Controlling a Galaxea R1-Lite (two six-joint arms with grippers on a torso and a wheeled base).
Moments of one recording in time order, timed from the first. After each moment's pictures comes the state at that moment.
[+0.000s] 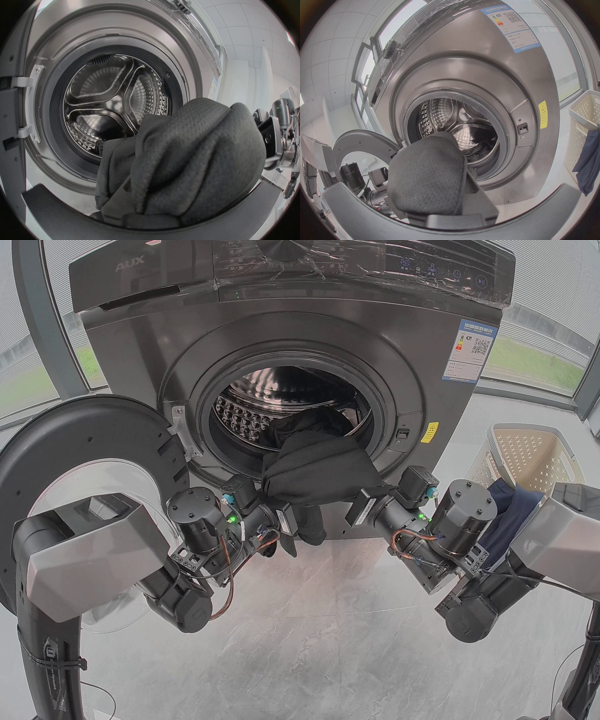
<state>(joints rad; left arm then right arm) -0.53 2.27 -0.96 -1.55 -0.08 -0.12 0.67 2.11 -0.84 -1.53 -0.18 0.23</state>
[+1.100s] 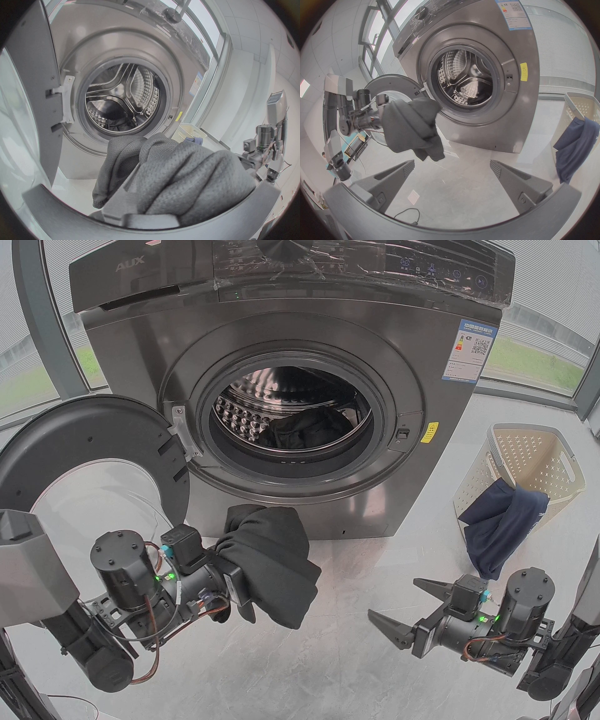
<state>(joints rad) -0.56 1.92 -0.37 -1.55 -0.08 -0.12 0.72 1.88 -0.14 -1.54 -0.07 0.13</state>
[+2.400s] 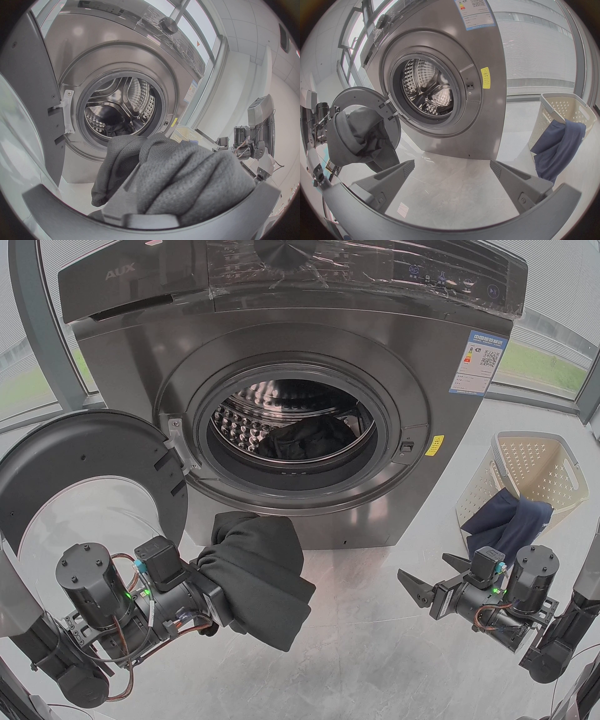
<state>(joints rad) -0.60 1.78 -0.24 -1.55 -0.08 -0.12 0.55 1.89 -0.18 -1.54 -0.12 0.16</state>
